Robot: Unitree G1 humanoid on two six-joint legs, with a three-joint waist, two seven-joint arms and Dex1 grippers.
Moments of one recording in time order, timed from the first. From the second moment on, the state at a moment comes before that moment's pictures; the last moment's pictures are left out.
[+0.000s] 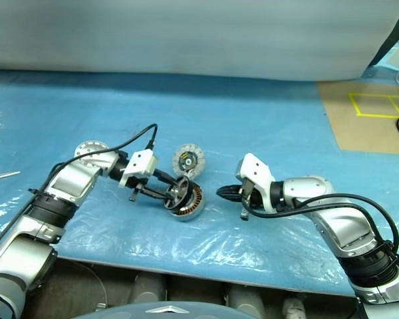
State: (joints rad) left arm -0.63 0.60 -0.31 0.23 -0.19 0.07 -1.50; right arm -0.26 -0.78 0.17 -0.48 0.46 0.75 0.90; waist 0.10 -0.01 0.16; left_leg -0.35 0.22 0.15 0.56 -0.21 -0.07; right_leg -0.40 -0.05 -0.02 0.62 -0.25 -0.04
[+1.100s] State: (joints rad) left arm -0.52 0.66 -0.13 0.02 -0.37 0.22 -1.44; right arm -0.39 -0.72 0.19 -0.46 0.48 0.76 0.96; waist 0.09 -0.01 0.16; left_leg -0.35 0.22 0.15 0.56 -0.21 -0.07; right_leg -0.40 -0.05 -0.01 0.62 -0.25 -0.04
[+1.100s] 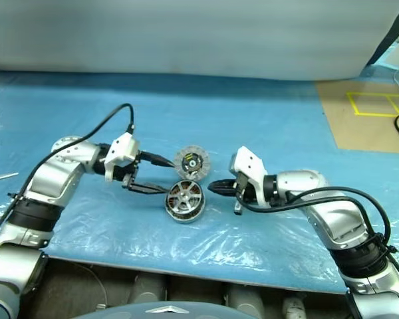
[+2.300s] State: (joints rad) left arm -0.69 0.57 -0.41 0.15 -0.12 0.17 -1.50; right arm -0.18 -0.78 0.16 -0.54 0.47 0.79 0.86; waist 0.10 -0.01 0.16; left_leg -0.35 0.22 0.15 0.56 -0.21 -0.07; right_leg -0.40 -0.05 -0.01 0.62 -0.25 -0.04
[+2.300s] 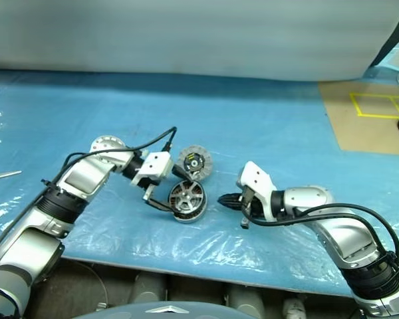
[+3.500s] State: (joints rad) left arm -0.71 0.57 -0.43 0.15 -0.06 0.17 -1.47; right arm -0.16 -0.78 0.16 -0.55 0.47 0.79 0.83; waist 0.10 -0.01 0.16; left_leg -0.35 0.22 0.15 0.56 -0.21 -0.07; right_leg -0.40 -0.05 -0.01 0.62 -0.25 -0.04
